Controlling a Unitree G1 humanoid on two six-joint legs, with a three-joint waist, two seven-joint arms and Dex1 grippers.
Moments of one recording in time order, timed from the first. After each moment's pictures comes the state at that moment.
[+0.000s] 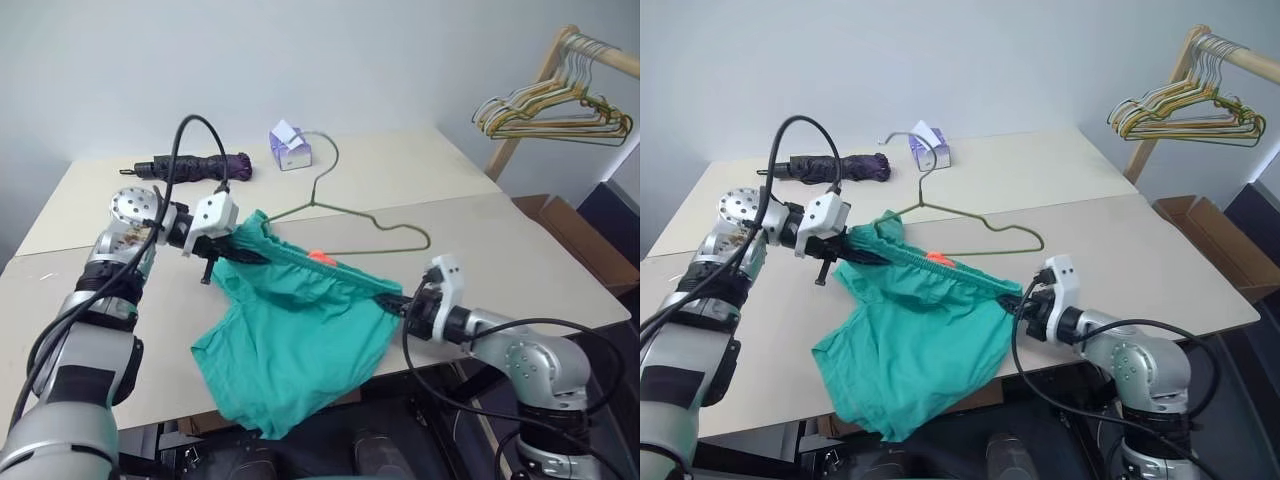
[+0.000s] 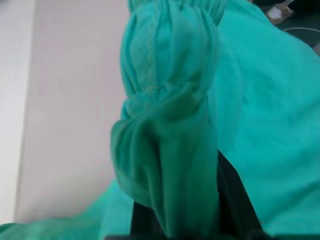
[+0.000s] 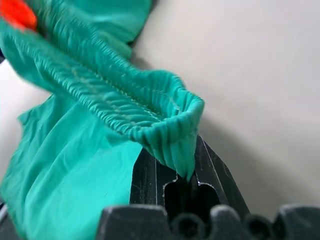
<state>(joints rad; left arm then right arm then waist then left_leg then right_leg) -0.94 0.71 -0.32 0.84 -0.24 -0.27 -1.61 -0.25 -0.40 -0.19 -0.33 0.65 1.14 0.48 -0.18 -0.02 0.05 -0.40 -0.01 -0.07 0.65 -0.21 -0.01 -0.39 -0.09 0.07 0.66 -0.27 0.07</state>
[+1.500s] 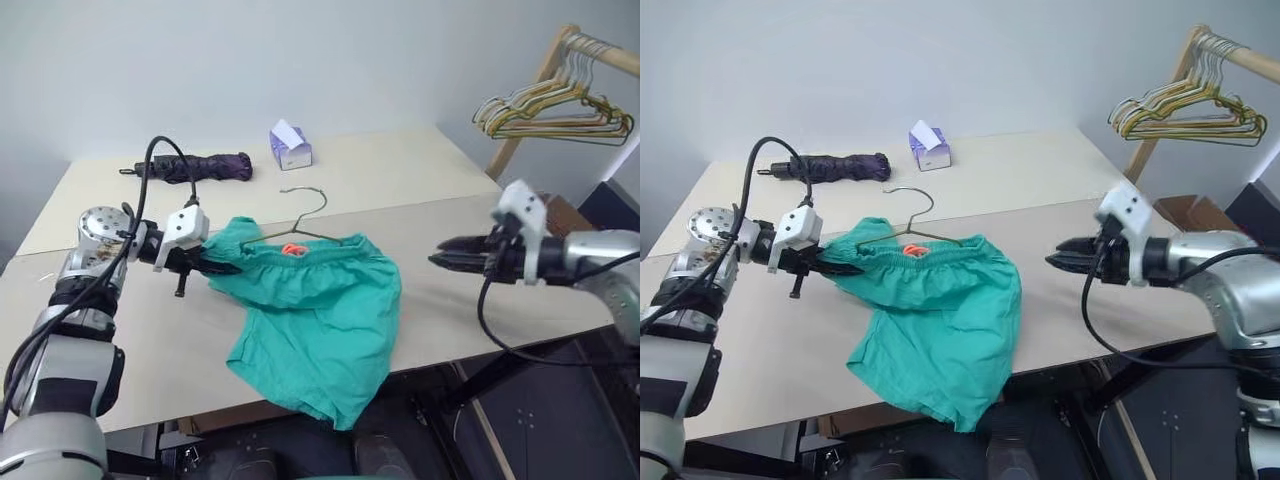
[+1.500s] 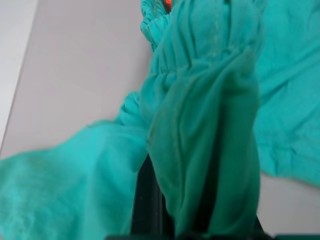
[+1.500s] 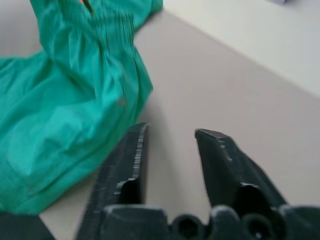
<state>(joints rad) -0.89 0.74 -0.22 0.92 -0.20 -0.25 -1.59 -0.49 -0.99 -0.04 -0.16 0.61 0.76 0.98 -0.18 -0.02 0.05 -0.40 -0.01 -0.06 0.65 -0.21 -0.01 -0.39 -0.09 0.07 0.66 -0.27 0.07</state>
